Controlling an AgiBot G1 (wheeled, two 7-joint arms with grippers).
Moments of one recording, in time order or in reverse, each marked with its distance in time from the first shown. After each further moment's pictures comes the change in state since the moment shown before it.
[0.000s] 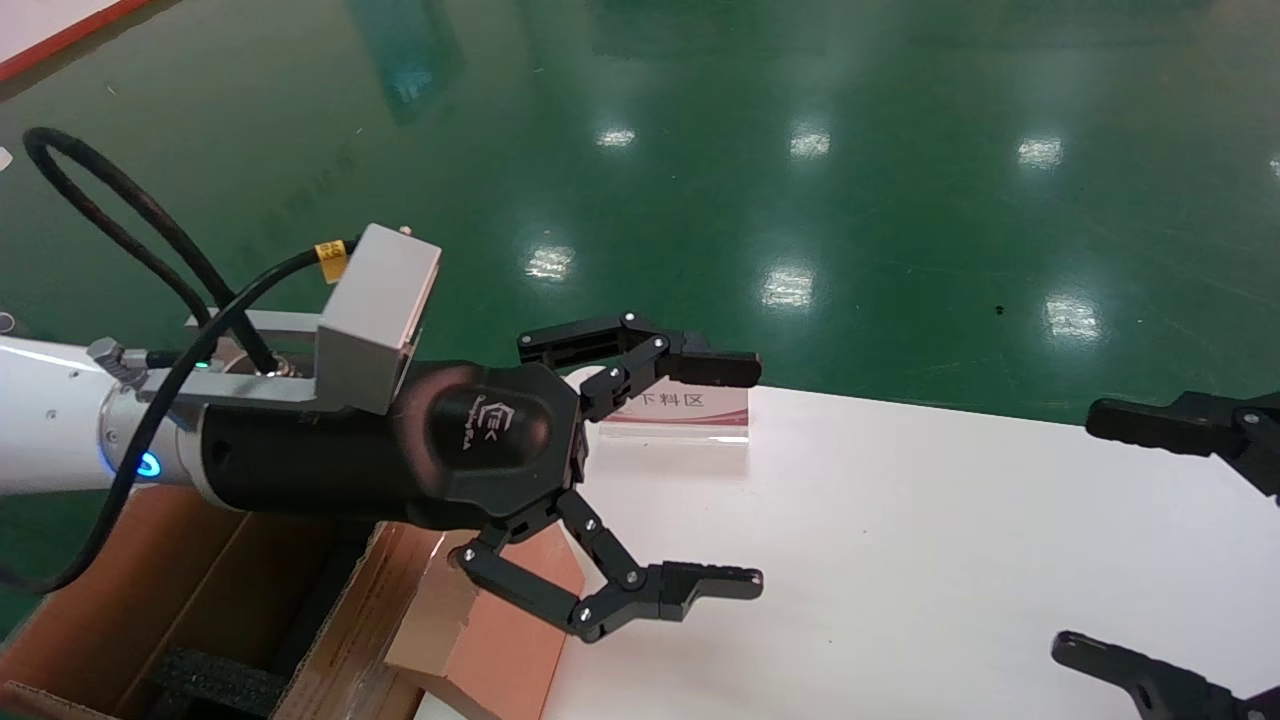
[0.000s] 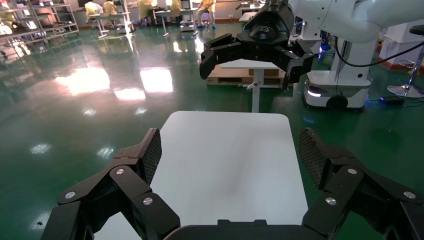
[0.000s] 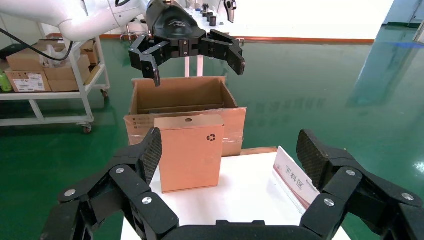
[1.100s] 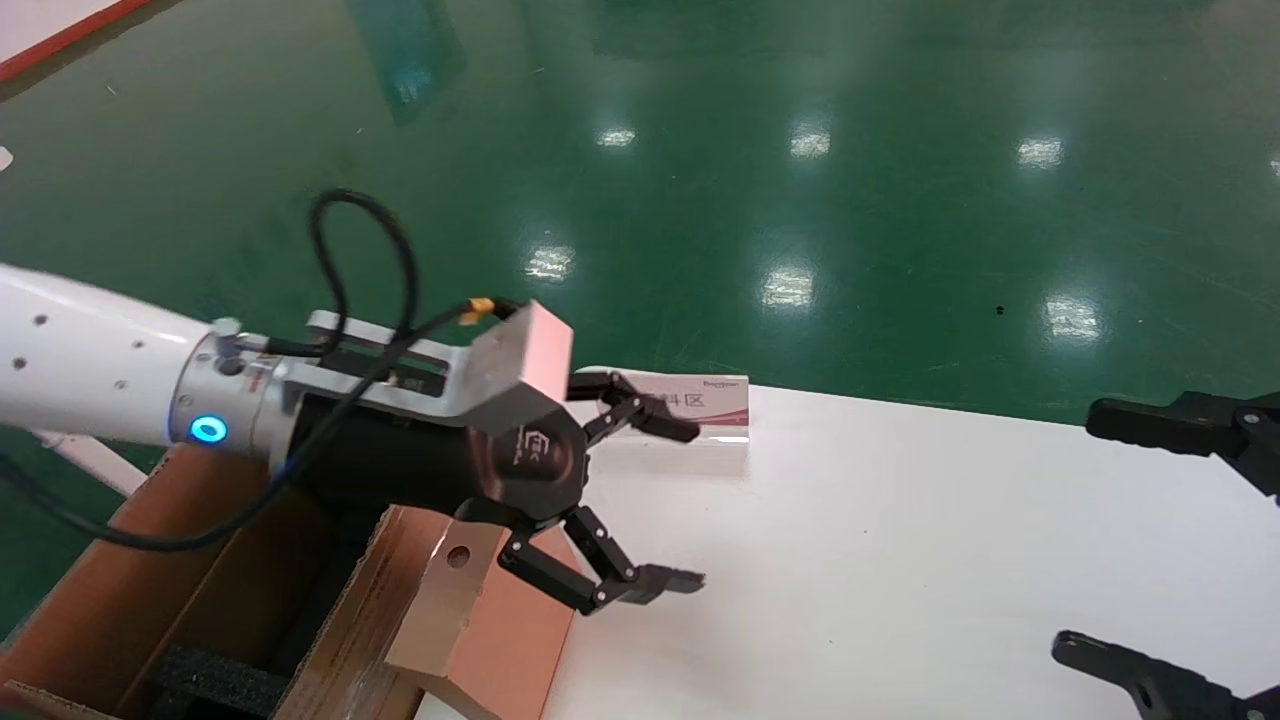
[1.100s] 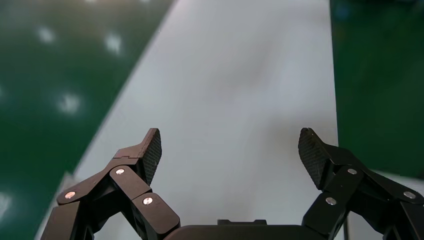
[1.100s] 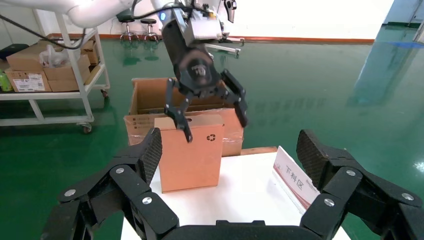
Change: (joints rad) left arm -0.263 -0.003 0.207 -0.064 0.444 0.018 -0.265; right arm 0.001 0.000 -0.001 -0.001 0.001 0.000 -0.001
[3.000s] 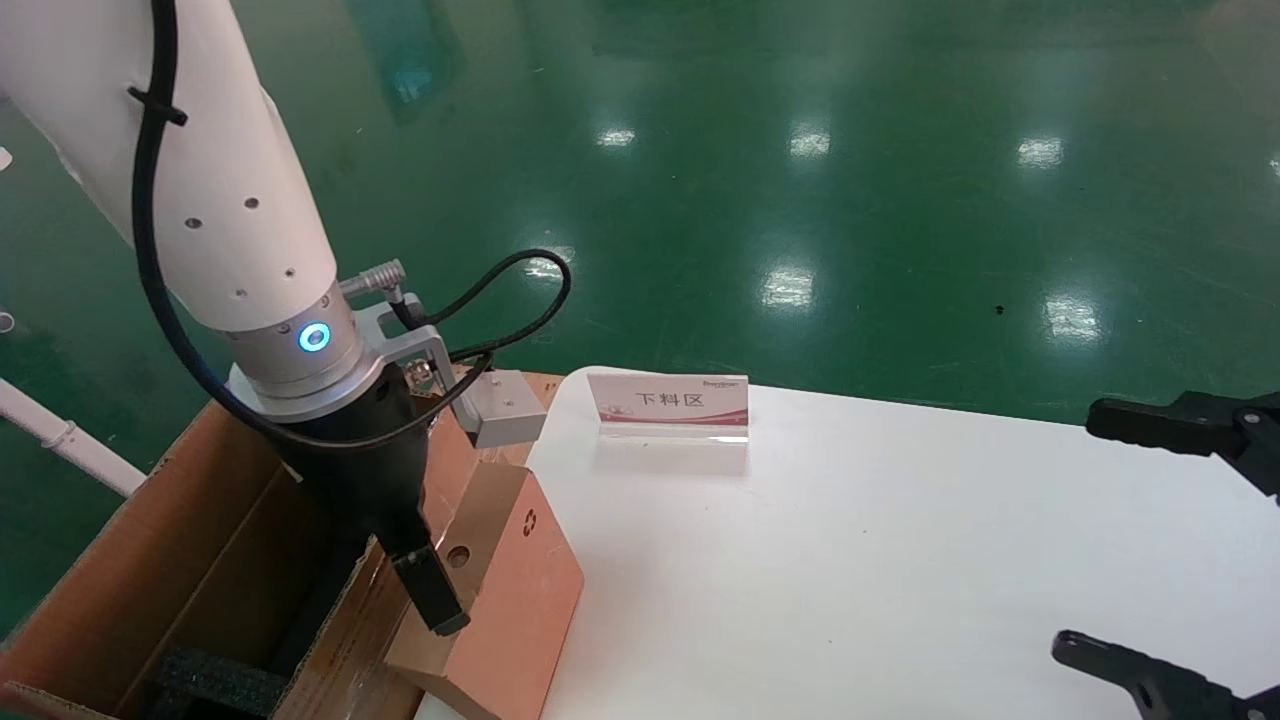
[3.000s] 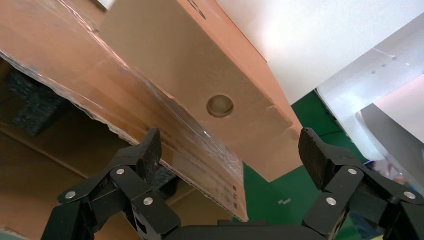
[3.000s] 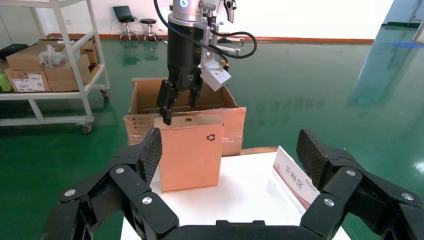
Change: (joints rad) left arm -1.042 0.317 1.490 -0.009 0.080 0.037 -1.015; right arm 0.001 0.002 -0.004 0.000 0.003 0.002 -0.002
